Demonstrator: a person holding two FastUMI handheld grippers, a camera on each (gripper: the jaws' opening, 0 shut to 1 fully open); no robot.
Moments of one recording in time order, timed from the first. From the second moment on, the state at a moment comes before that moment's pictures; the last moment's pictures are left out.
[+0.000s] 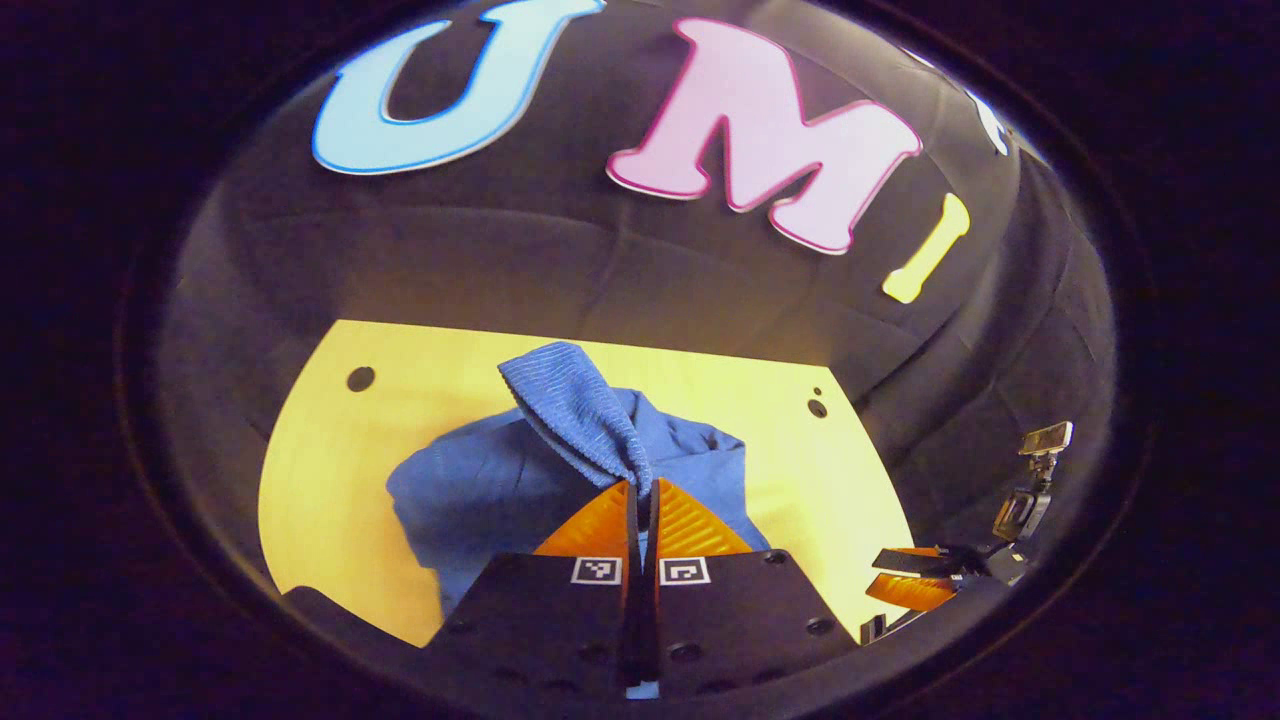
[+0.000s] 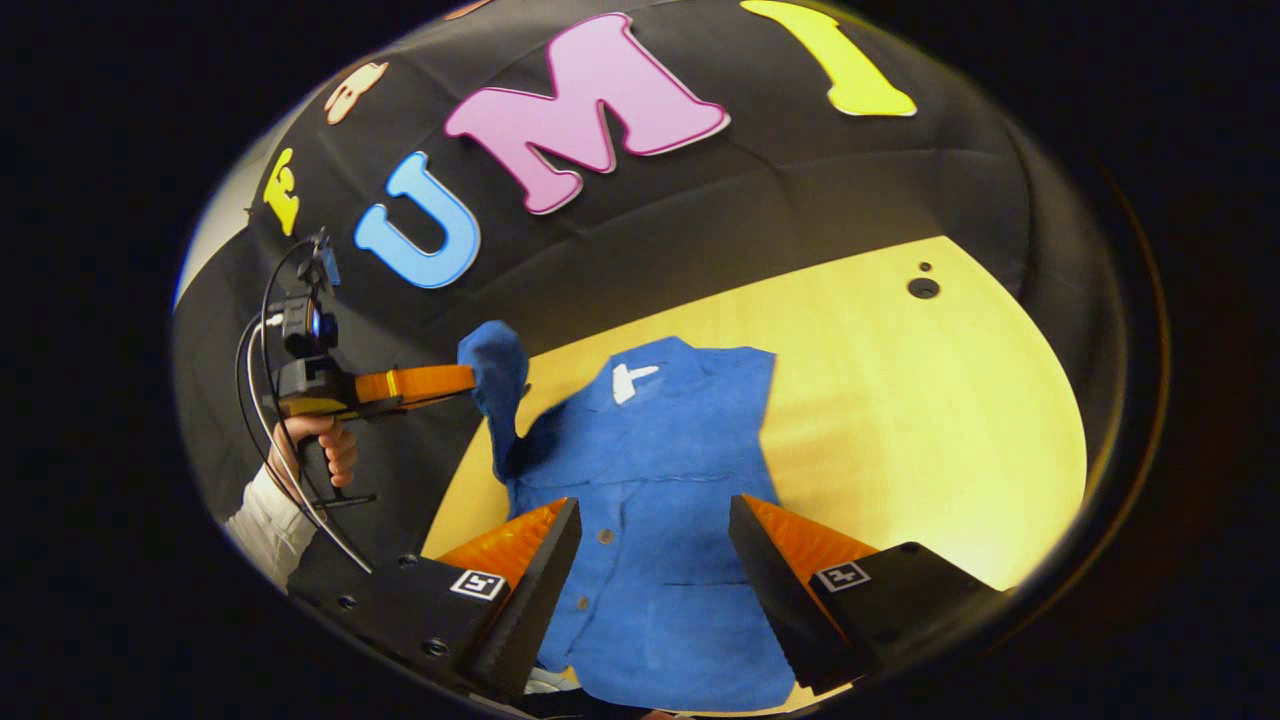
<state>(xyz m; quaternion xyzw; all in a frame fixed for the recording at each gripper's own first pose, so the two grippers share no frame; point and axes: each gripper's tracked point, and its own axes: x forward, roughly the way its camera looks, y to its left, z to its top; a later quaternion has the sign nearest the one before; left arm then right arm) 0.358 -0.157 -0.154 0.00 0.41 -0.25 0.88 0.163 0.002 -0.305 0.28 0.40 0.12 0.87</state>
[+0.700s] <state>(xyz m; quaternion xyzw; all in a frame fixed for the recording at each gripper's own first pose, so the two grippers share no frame) 0.379 -0.267 -0.243 0.01 0.49 -0.28 0.82 0.130 -0.024 -0.372 0.28 0.46 0.11 0.84</state>
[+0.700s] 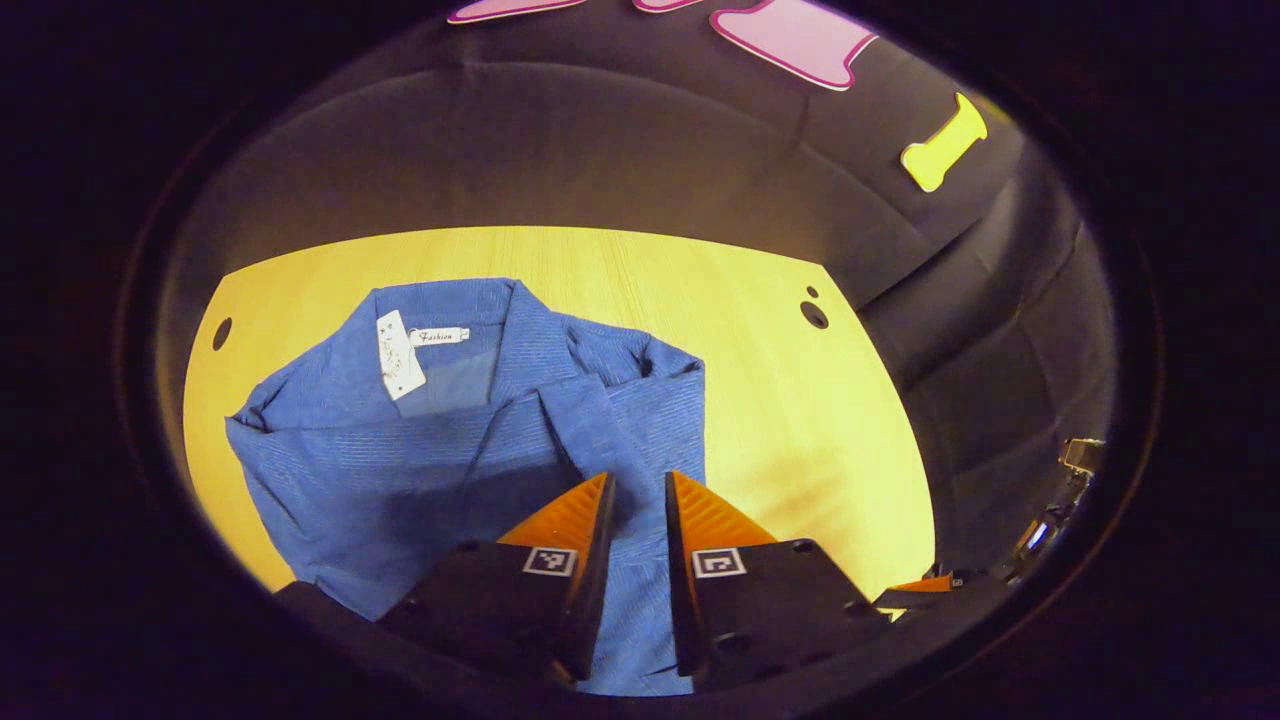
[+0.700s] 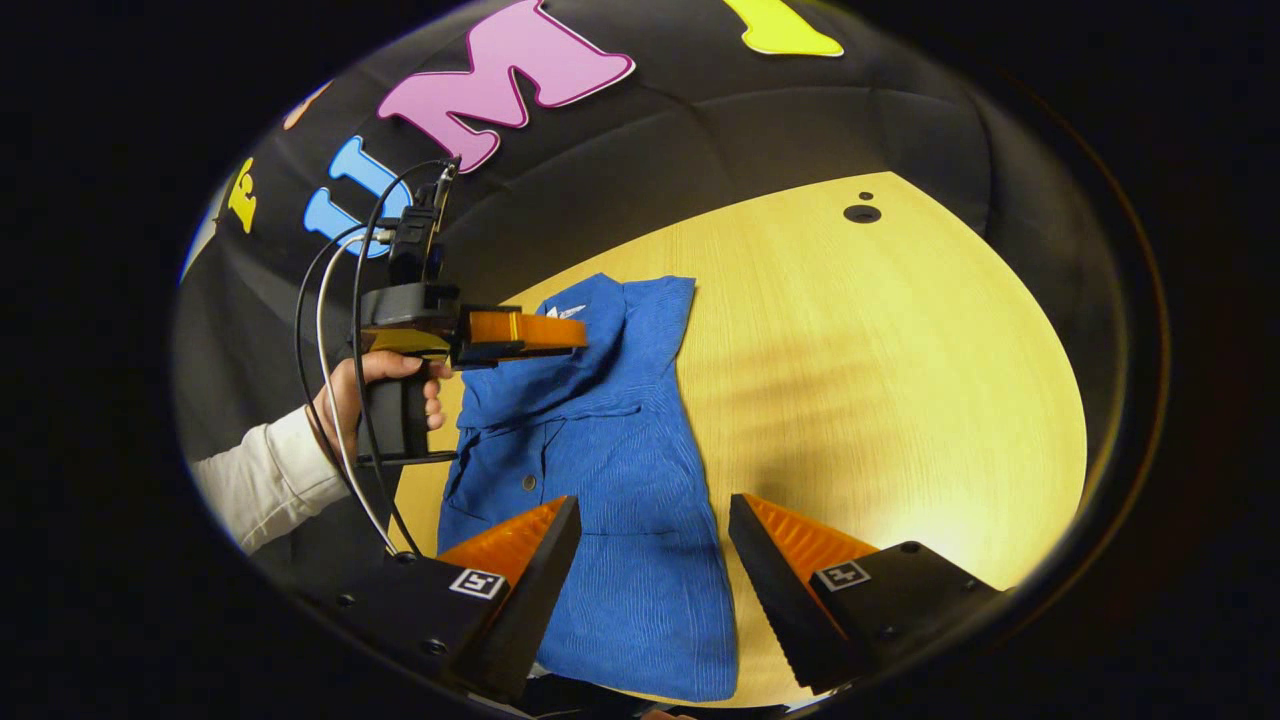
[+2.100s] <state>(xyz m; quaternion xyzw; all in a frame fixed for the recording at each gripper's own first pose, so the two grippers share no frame) 0.068 0.109 -0.350 0.03 0.65 0.00 0.76 -0.016 0.022 -0.439 0.16 0.62 0.07 0.76</state>
